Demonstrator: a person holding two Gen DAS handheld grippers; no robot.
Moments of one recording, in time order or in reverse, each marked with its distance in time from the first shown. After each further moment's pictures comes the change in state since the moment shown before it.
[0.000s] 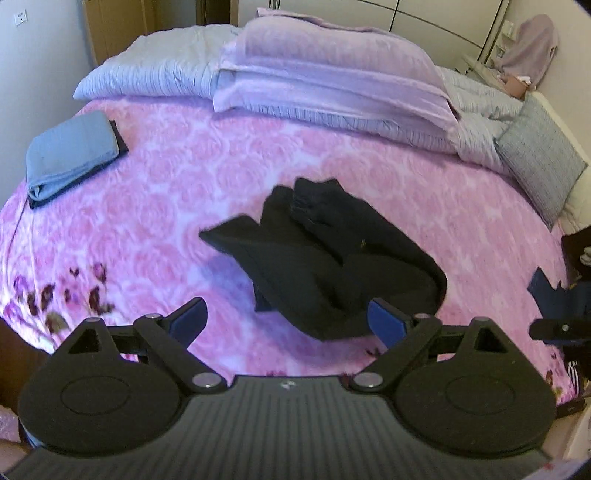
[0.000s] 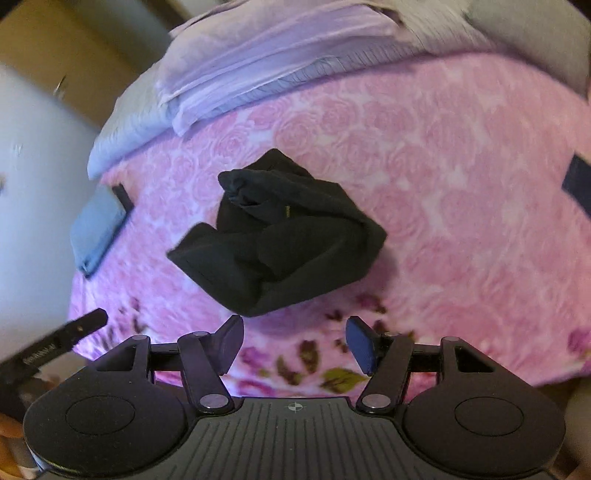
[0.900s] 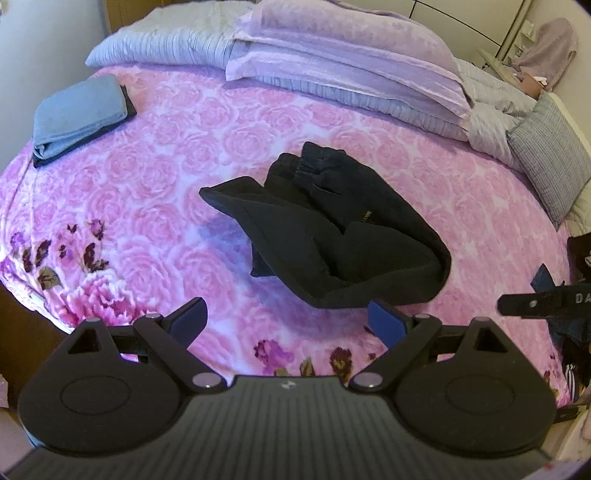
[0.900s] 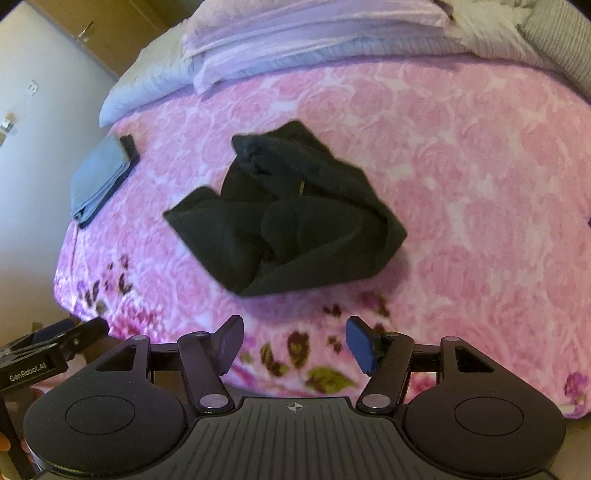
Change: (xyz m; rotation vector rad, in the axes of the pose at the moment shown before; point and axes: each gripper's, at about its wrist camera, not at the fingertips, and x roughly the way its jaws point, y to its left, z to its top) left arm 0.018 0.002 -0.025 -0.080 0.061 0.007; right arm 0.067 0.012 -0.012 -0.137 0.066 -0.001
